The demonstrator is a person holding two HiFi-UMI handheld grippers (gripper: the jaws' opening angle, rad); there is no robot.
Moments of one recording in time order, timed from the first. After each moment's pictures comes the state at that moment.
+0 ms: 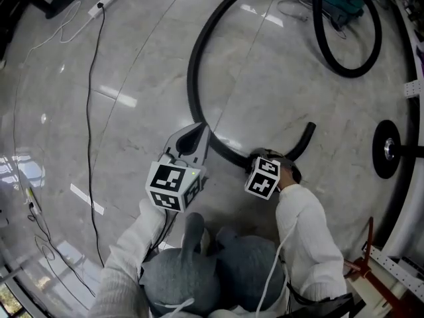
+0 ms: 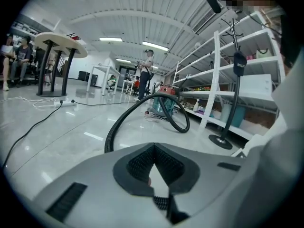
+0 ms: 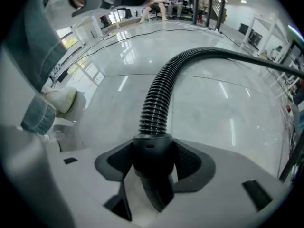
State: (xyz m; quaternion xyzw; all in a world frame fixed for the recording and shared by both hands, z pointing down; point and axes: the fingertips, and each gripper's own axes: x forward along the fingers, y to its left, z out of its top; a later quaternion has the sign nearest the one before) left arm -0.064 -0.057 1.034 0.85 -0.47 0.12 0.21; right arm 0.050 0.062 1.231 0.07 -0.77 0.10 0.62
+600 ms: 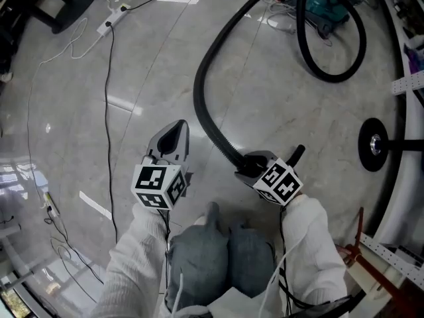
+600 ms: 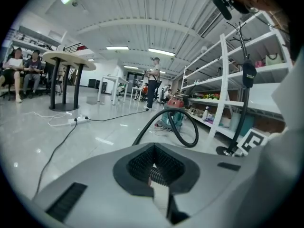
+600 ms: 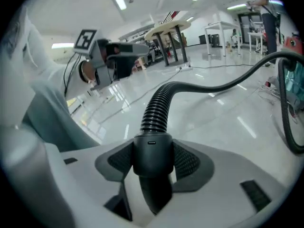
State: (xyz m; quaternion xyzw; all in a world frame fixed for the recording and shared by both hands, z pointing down) left arm -0.115 -0.076 0.895 0.82 -0.52 0.12 0.19; right arm 0.010 0.045 1.029 0.17 -0.88 0.24 0.38
